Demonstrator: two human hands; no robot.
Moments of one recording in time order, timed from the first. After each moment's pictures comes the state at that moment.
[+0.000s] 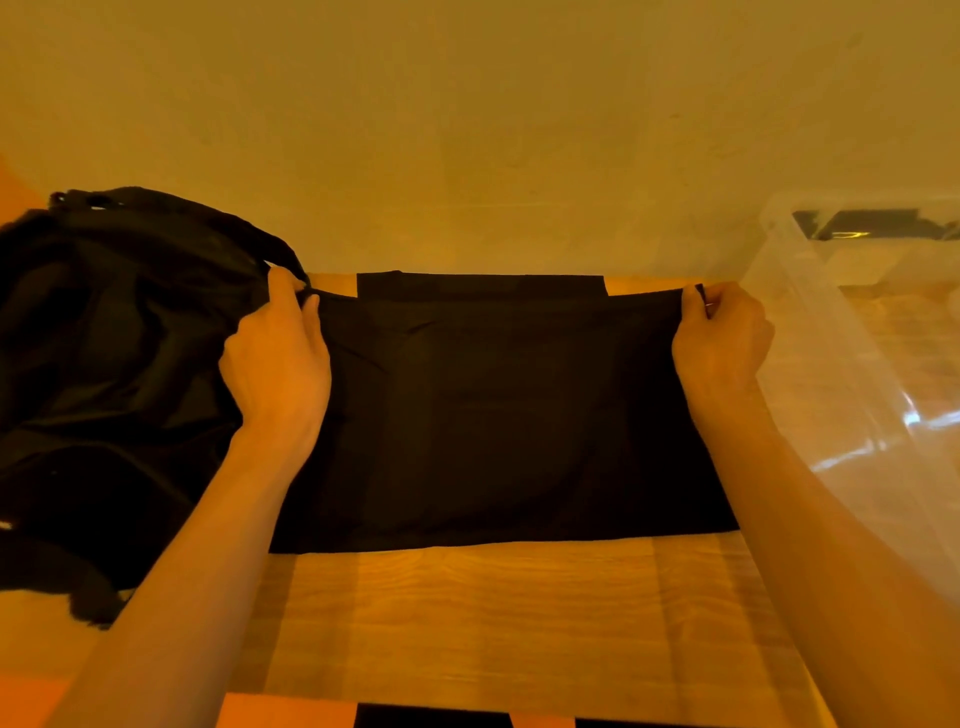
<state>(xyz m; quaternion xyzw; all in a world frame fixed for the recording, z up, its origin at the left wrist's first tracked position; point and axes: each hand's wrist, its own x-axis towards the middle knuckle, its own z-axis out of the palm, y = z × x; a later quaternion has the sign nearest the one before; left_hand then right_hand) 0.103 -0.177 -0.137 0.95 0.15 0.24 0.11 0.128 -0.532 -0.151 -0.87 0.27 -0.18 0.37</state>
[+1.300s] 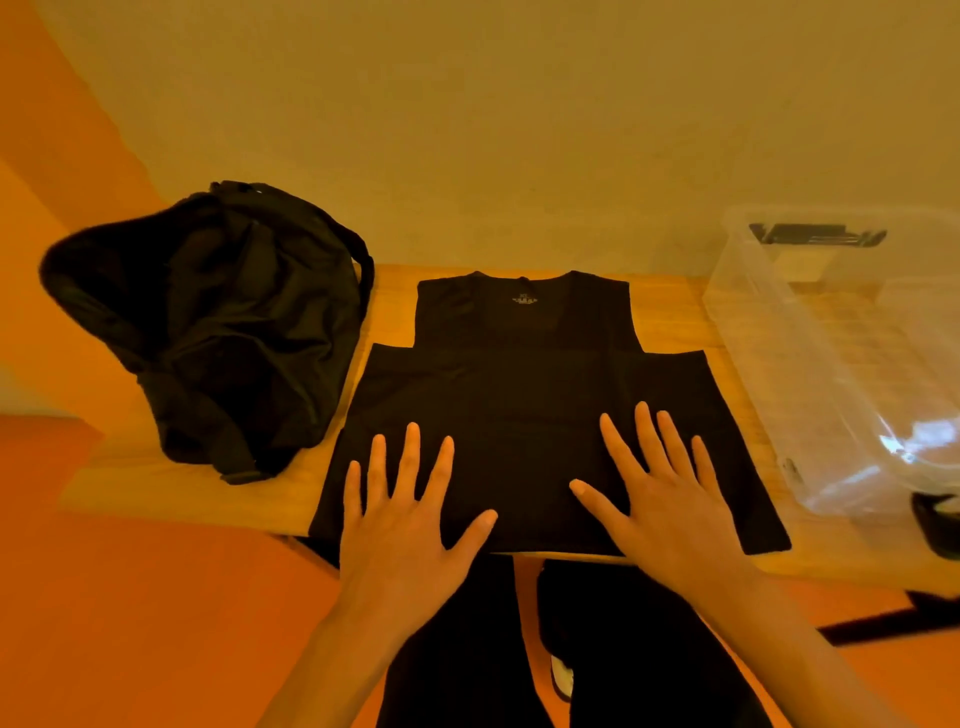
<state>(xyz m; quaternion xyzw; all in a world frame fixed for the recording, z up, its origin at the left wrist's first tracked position) -0.138 -0.225 -0.172 1.00 -0.01 -0.07 0.04 -0.109 -0.479 -0.166 -1.00 -0.02 0.09 0.01</state>
